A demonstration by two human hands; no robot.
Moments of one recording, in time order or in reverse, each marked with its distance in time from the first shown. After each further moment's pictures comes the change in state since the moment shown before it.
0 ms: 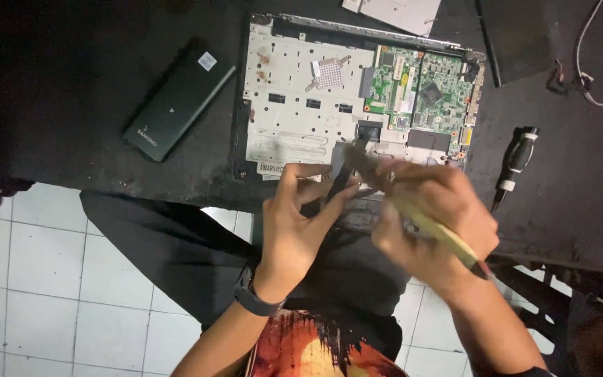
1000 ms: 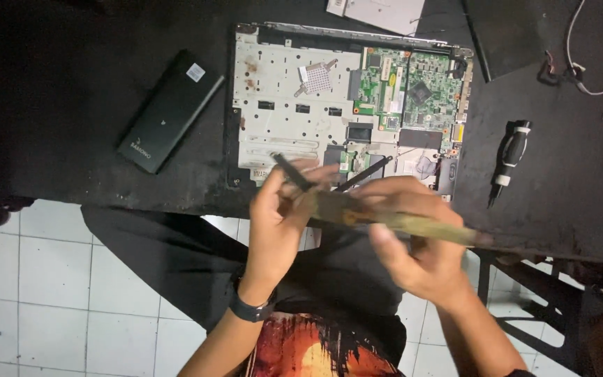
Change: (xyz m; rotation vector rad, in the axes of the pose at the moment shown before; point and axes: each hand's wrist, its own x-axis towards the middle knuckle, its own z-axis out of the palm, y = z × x) left_hand 0.005 -0.007 -0.008 -0.572 -0.168 -0.100; right_hand -0.016 0.001 0.005 0.682 0.003 0.067
